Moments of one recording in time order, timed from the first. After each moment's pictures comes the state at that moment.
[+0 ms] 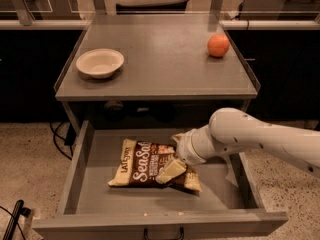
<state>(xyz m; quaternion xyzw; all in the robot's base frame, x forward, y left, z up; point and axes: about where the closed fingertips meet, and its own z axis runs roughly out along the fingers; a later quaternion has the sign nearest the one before) 0.513 -0.030 0.638 -0.55 0.76 0.19 0.28</state>
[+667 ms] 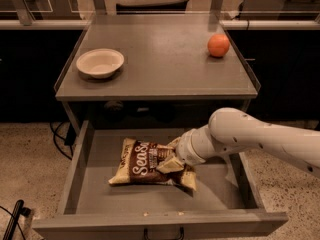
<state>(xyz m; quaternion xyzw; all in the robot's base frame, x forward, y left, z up) 0.513 -0.030 0.638 -0.55 0.76 0.19 0.28</state>
